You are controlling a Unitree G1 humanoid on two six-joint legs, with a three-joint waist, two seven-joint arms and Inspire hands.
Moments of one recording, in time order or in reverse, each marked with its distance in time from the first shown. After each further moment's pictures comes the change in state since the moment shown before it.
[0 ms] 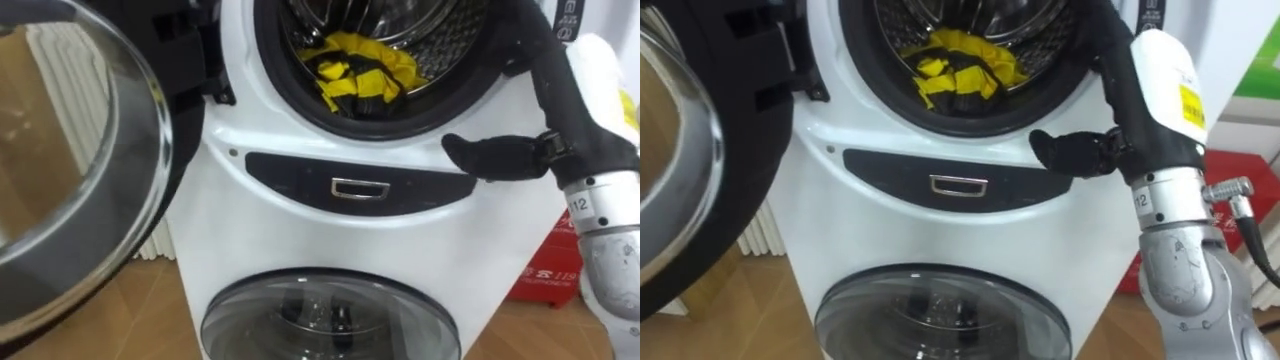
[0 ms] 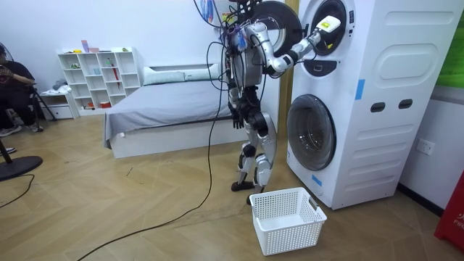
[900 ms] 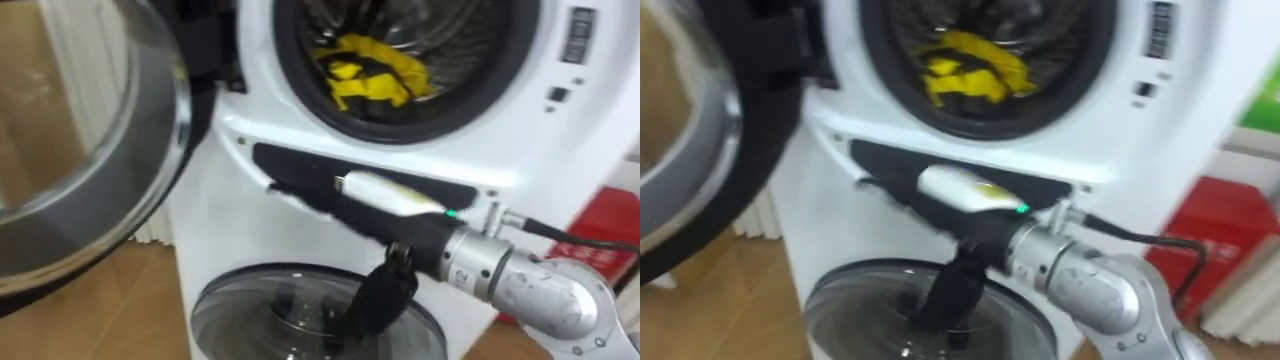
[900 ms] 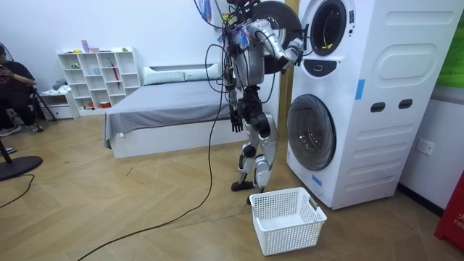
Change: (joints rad) left arm -0.032 0.072 -0.006 0.000 -0.026 0.011 -0.092; right arm -0.103 -0.051 0.307 -0.095 0.254 0.106 0.753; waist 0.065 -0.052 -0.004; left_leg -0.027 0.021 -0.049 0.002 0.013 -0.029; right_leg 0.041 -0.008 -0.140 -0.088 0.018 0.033
